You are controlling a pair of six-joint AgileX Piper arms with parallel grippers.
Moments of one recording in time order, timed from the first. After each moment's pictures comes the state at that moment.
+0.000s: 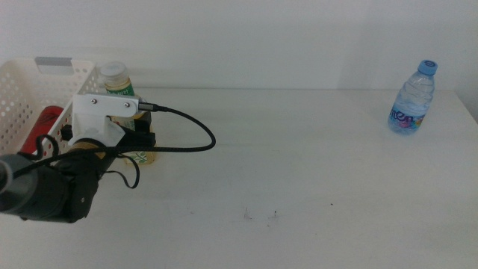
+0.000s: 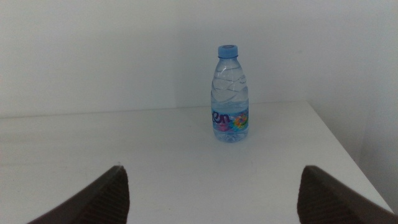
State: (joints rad) left arm -0.18 1.87 -0.67 -0.10 -0.85 0.05; right arm 0.01 0.00 0.00 0.01 0.17 0.06
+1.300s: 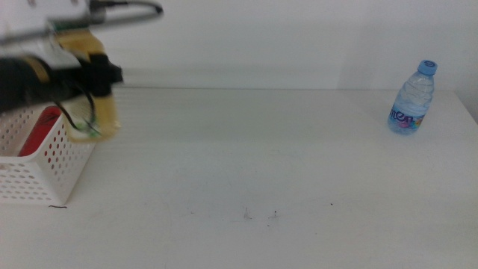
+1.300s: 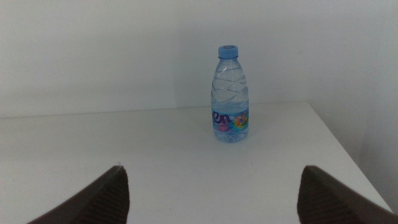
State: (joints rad) left arm -0.17 1.33 -0.95 0.17 0.24 -0.31; right arm 0.01 0.00 0.00 0.01 0.17 0.06
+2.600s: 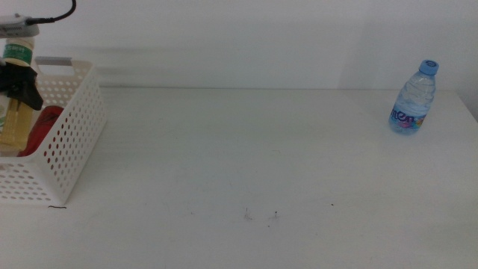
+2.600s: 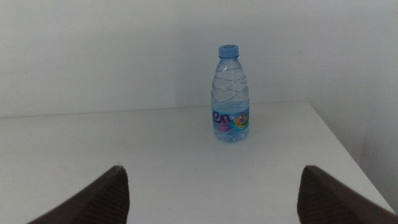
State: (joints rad) left arm 0.34 2.05 -1.84 -0.27 1.17 0.45; right arm 0.01 0.00 0.00 0.01 0.17 0.06
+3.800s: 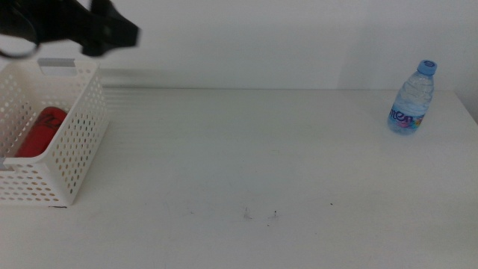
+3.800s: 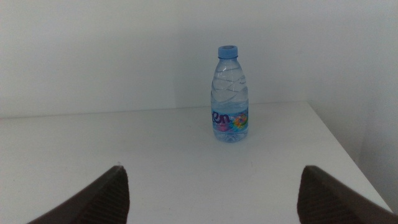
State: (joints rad) left arm -0.10 1.27 -1.31 -0.54 0.83 0.63; right arm 0.01 0.00 0.00 0.01 0.17 0.06
